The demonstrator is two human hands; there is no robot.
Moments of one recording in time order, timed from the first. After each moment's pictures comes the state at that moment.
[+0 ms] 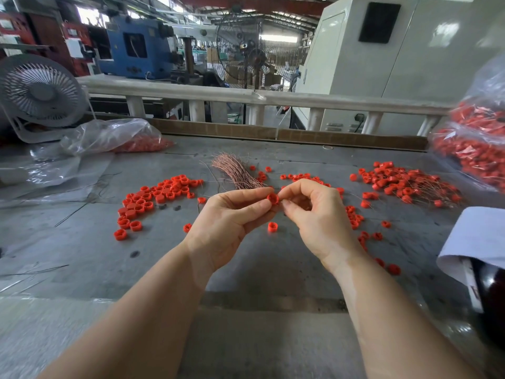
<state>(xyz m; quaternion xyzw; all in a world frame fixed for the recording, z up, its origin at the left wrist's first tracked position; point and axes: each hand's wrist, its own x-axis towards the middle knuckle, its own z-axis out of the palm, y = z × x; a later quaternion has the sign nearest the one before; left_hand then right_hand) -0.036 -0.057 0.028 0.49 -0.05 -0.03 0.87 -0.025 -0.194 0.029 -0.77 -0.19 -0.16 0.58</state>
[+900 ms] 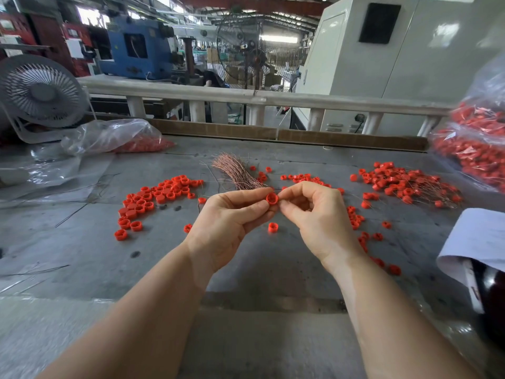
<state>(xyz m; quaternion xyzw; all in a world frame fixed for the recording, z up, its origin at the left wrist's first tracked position) -0.036 -0.056 0.028 0.50 -0.04 -0.02 0.87 -0.024 -0.194 0.028 -0.79 -0.16 -0.17 0.57</state>
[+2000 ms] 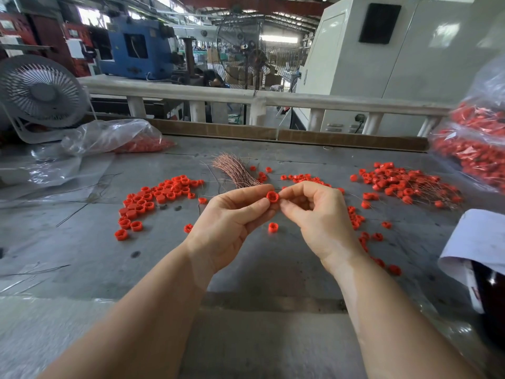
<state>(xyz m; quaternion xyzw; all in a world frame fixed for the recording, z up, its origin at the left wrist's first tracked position) -0.036 -0.055 0.028 0.47 -0.05 -0.03 0.88 -0.022 -0.194 0.026 -0.77 -0.16 -0.17 0.59</state>
